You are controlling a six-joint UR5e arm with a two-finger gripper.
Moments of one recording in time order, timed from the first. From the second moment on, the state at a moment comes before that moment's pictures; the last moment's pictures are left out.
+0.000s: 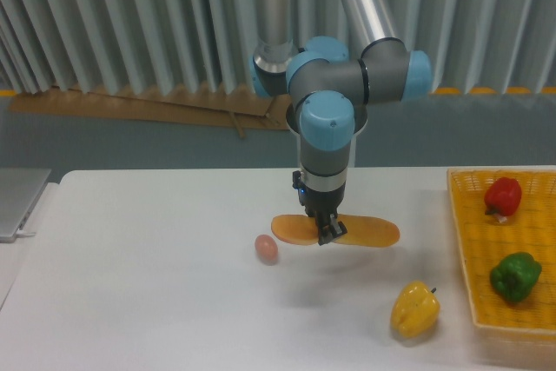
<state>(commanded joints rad) 2.34 -1.89 -1.51 -1.41 1.55 1.30</state>
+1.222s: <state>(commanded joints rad) 2.35 -1.81 -1.50 -1.39 1.58 1.37</state>
